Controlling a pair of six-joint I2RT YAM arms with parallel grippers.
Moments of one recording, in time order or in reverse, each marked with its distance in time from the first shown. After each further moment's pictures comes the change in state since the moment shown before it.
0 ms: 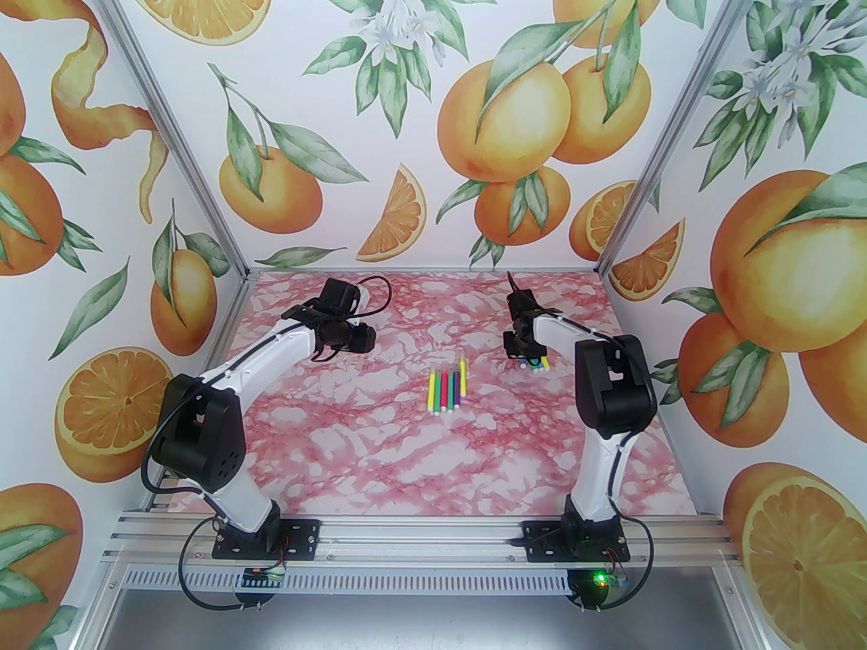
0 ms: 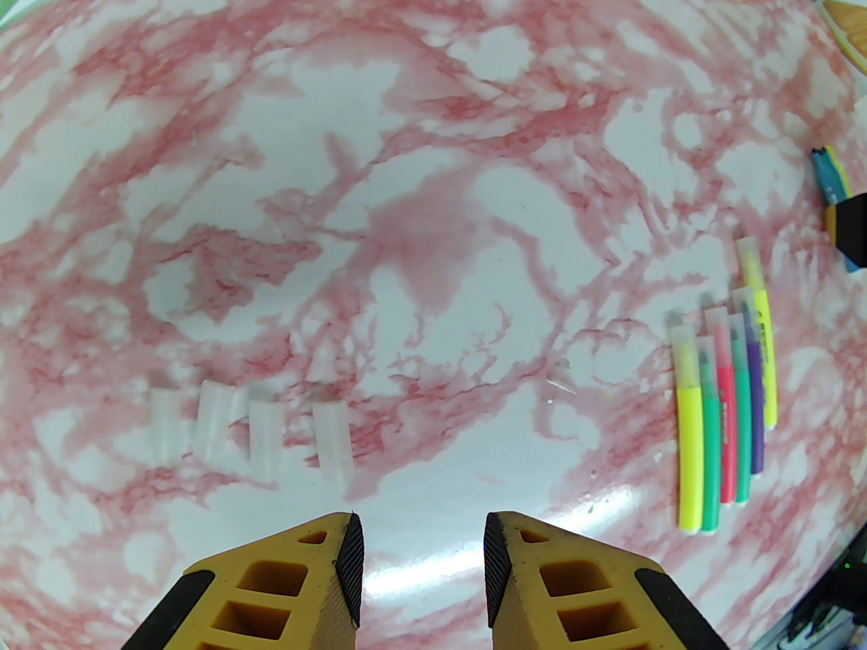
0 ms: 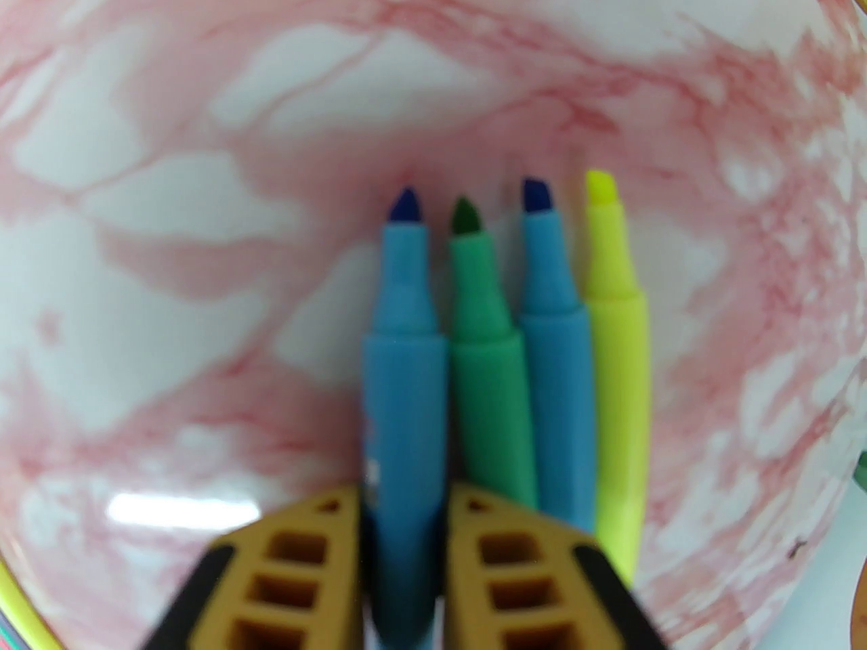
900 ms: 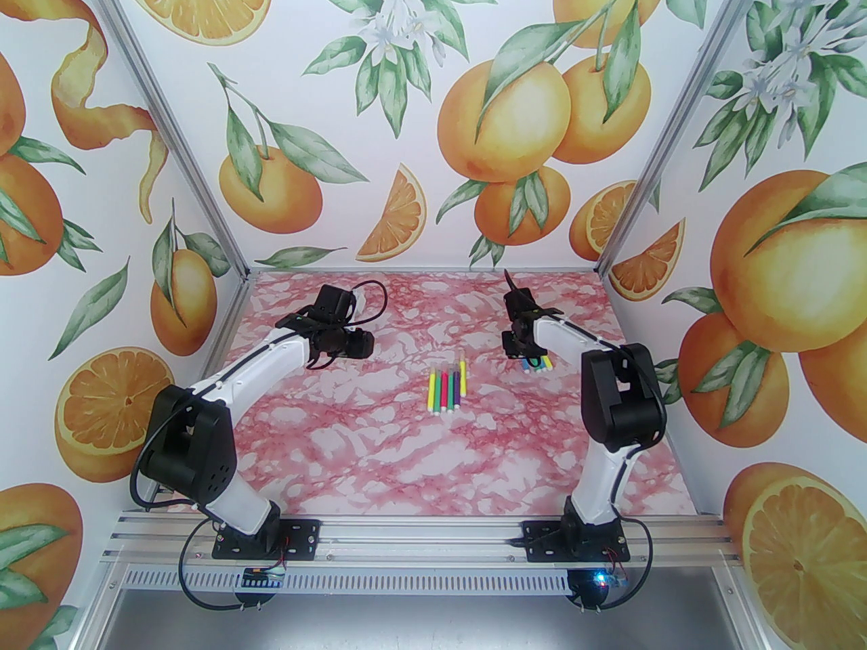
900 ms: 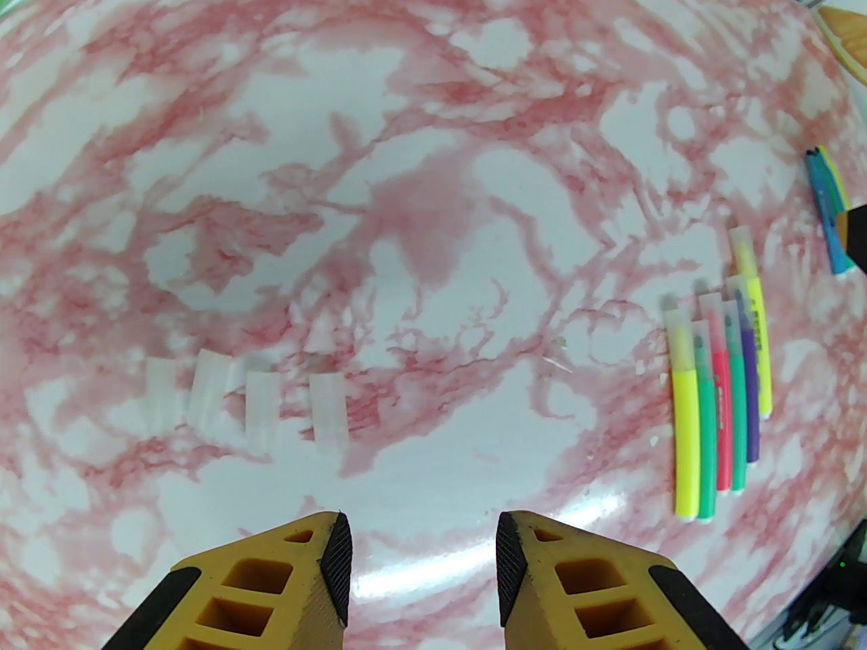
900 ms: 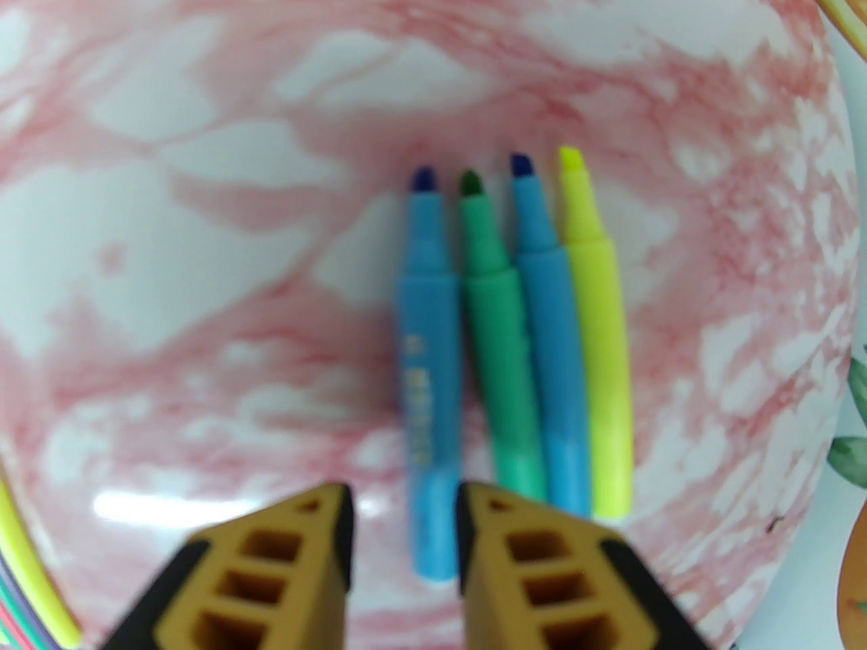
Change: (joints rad) left arm 0.000 -0.062 -0.090 0.034 0.004 -0.029; right arm 0.064 -0.109 -0.033 -0.036 0.023 -0.001
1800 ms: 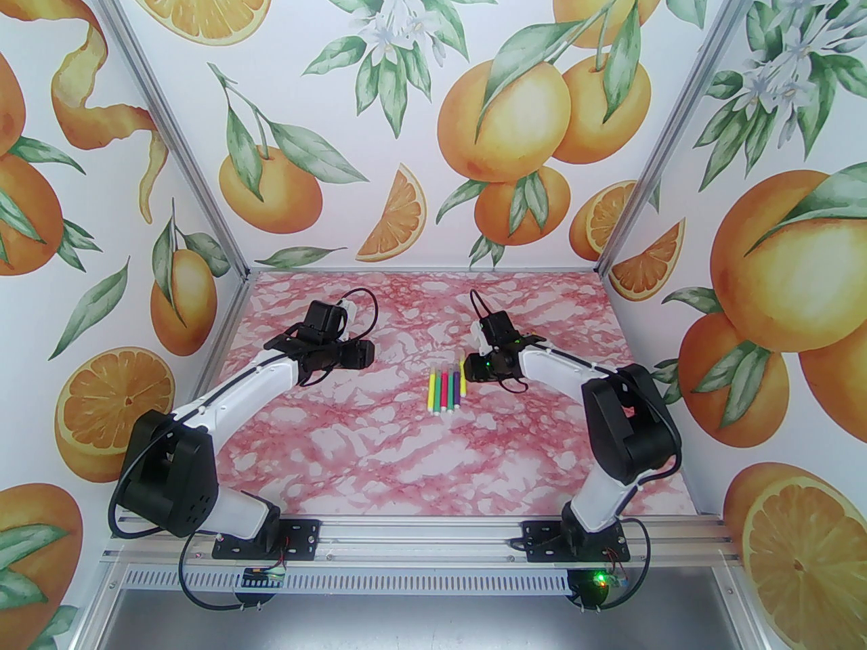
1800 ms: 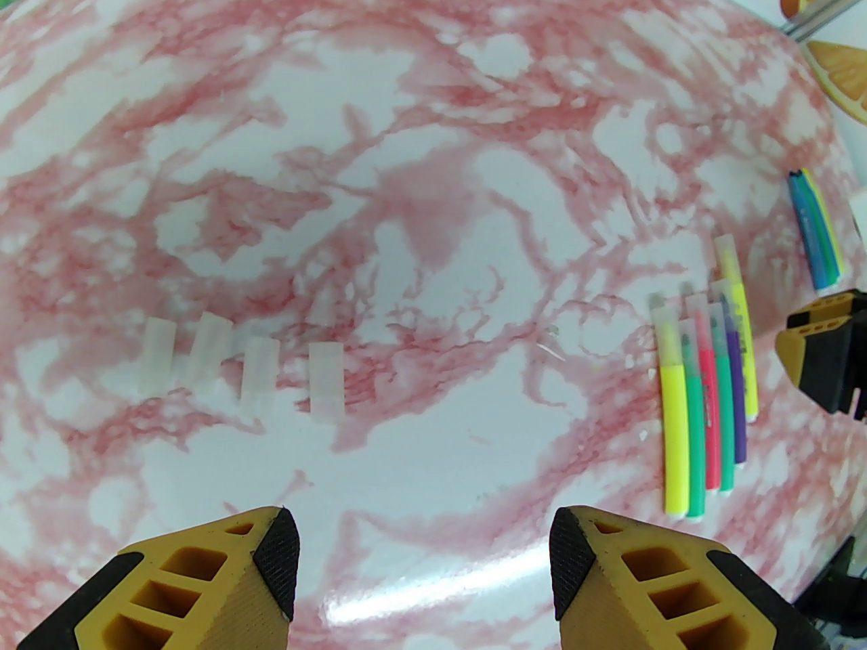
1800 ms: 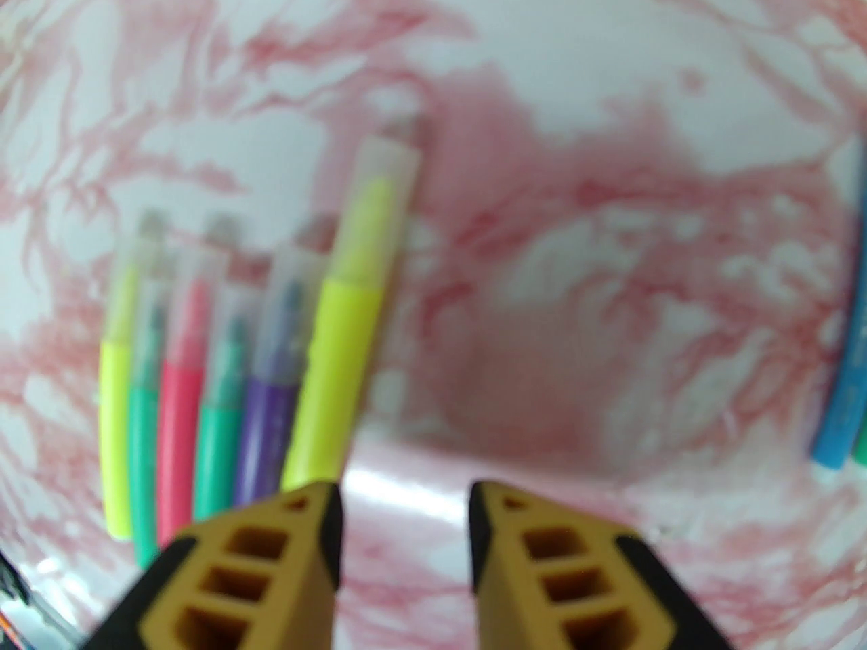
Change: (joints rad) left arm 0.000 -0.135 -0.178 0.134 -0.002 -0.067; right arm 0.168 -0.149 -0.276 0.227 -0.388 0.084
